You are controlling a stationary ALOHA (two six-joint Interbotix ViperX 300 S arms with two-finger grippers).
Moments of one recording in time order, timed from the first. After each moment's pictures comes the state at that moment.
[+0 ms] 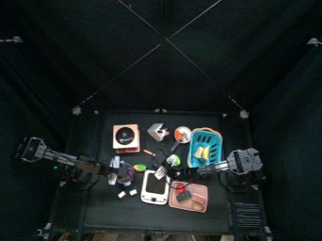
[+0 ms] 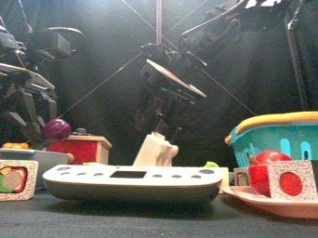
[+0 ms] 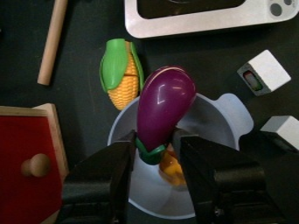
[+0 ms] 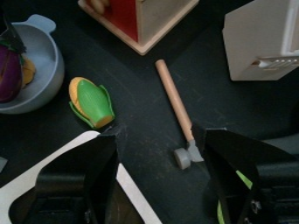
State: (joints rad) left arm -0.17 -0.49 1.09 0.50 0.38 -0.35; right arm 0.11 0.19 0.34 -1.10 0.68 1.61
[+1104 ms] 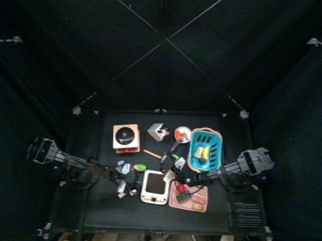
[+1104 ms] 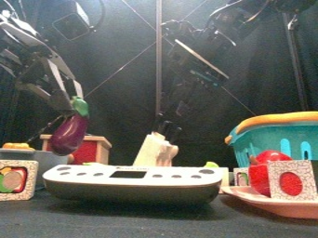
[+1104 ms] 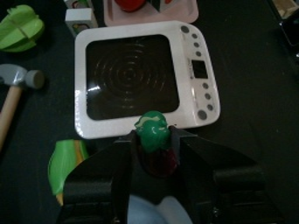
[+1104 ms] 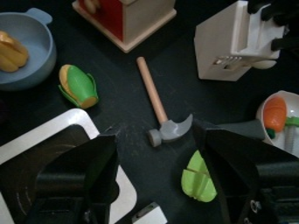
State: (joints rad) left arm -0.22 -0.25 0.94 0.39 0.04 -0.34; right arm 0.23 0.05 0.47 -1.16 0.84 1.62
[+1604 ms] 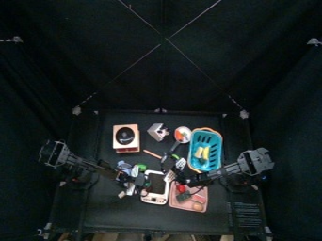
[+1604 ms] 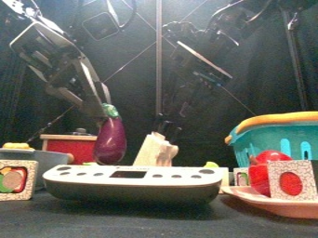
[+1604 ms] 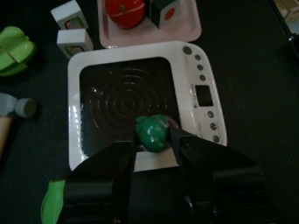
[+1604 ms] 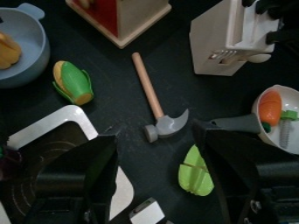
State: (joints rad) left arm -0.20 -0.12 0.82 0.41 0.03 -0.34; right arm 0.24 0.05 0.47 -1.14 0.86 1.62
